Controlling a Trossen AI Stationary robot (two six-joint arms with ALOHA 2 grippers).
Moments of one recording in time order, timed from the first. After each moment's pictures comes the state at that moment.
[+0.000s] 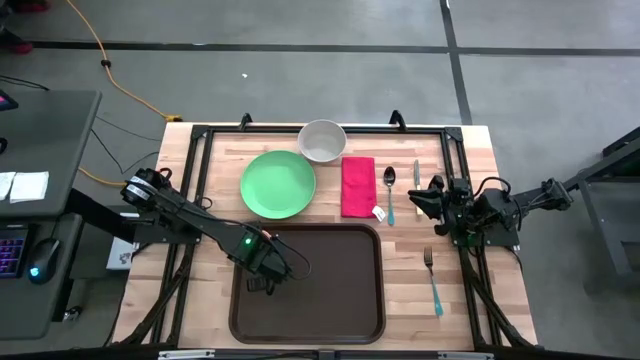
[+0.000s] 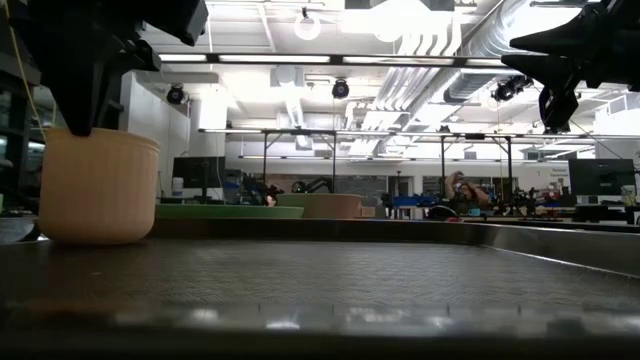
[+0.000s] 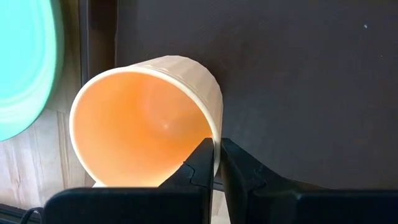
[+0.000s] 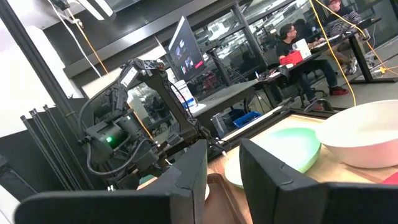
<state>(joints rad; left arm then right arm) -0.47 1.69 1.32 -1.22 -0.11 -0.66 0.27 0.02 0.01 0.25 0.46 0.42</state>
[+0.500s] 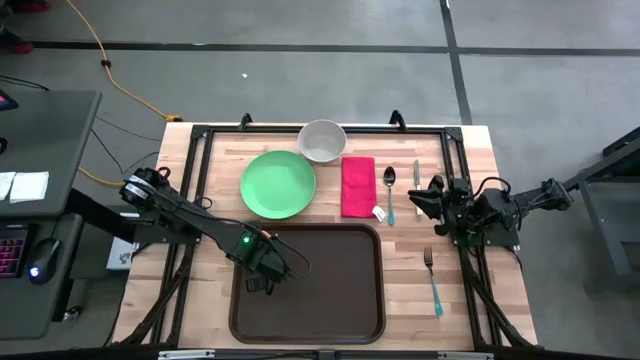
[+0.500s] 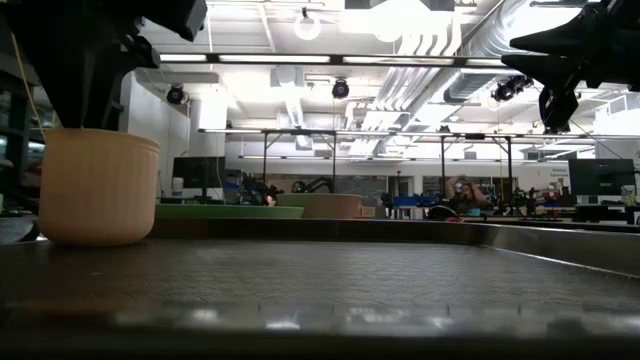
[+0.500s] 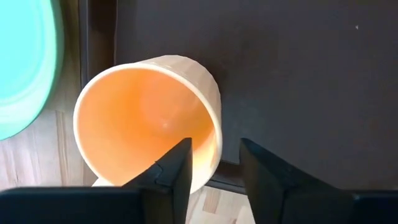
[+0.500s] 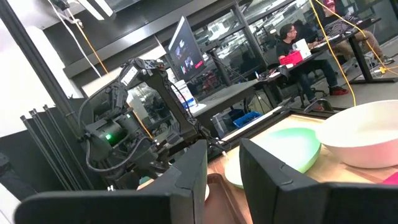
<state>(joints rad) -0.47 1.67 1.32 -1.22 -0.11 -0.66 0.27 0.02 0.01 0.25 0.46 0.42</state>
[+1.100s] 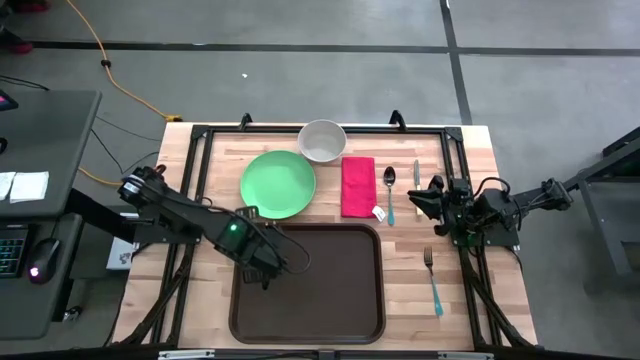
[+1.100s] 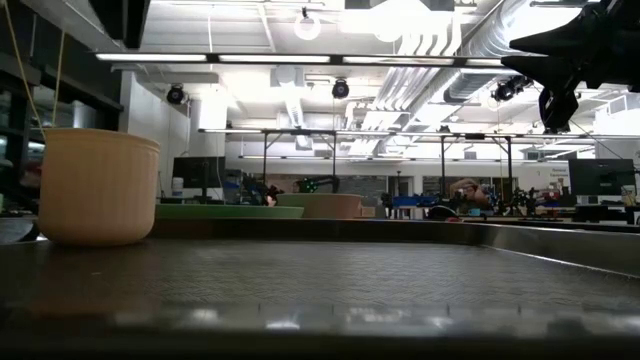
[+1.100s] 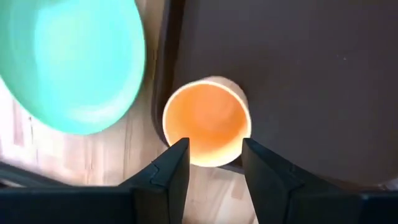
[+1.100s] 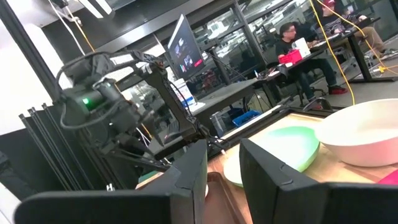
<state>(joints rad) -0.47 1.66 1.62 -1.52 -0.25 -0.65 0.27 0.02 0.01 0.24 0.46 0.42</state>
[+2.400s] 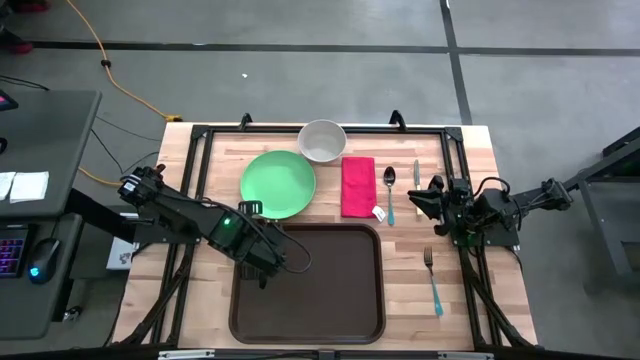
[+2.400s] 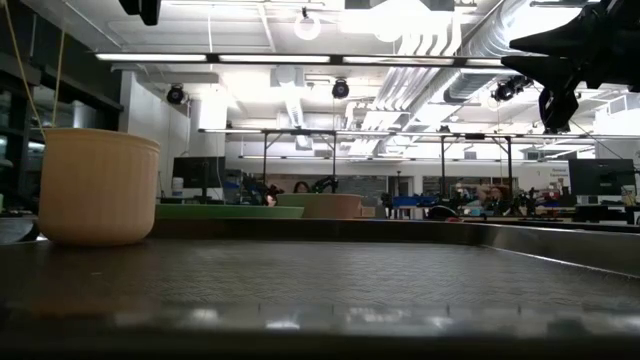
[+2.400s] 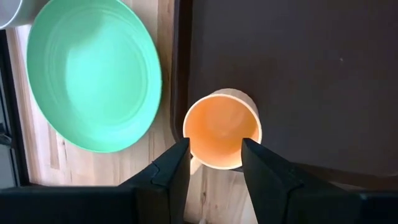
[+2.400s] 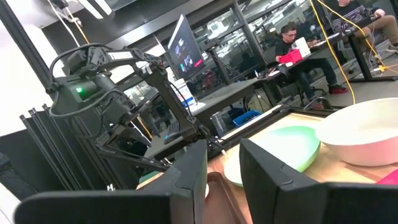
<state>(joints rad) -0.47 1.66 1.71 -1.57 -0.31 -0.52 0.27 0.02 0.01 0.24 0.46 0.42</state>
